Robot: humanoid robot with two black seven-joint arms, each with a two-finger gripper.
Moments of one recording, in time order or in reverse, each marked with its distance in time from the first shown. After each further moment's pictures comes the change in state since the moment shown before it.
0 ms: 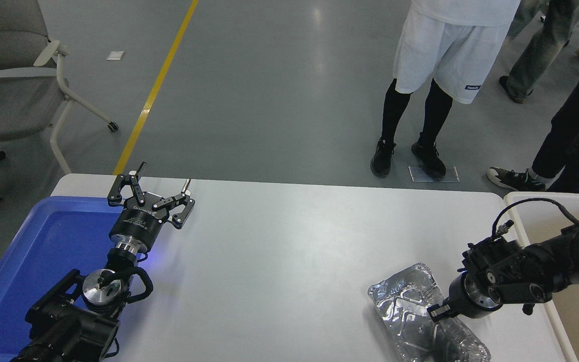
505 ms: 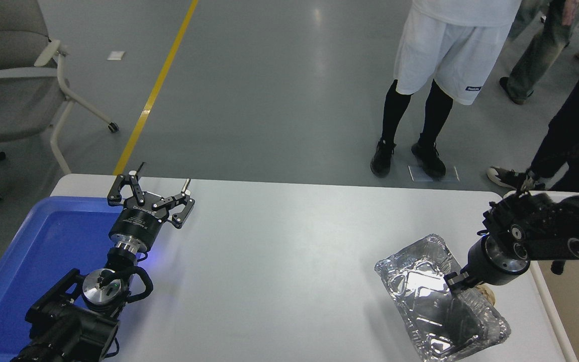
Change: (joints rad) left arm 0.000 0.000 0.000 0.000 0.001 -0.001 0.000; right arm 0.368 -0.136 -0.032 0.223 0.010 0.183 0.001
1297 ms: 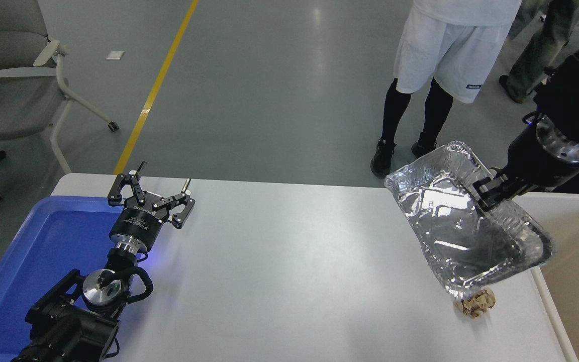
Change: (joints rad) left arm 0.000 0.000 0.000 0.000 -0.001 0.001 0.000; right arm 0.608 -0.146 0.004 0.131 0.024 0.355 0.001
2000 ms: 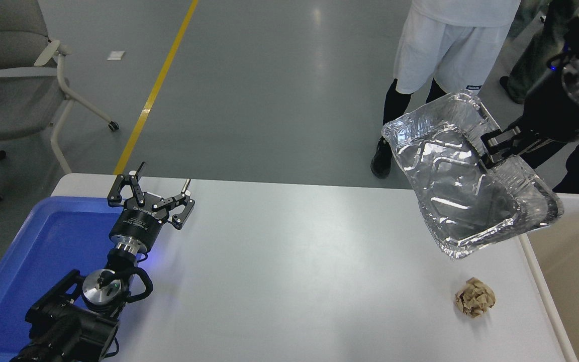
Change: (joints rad) left arm 0.000 0.000 0.000 0.000 0.000 0.000 0.000; right arm -0.010 -0.068 -0.022 -0.111 0.023 0.018 0.000
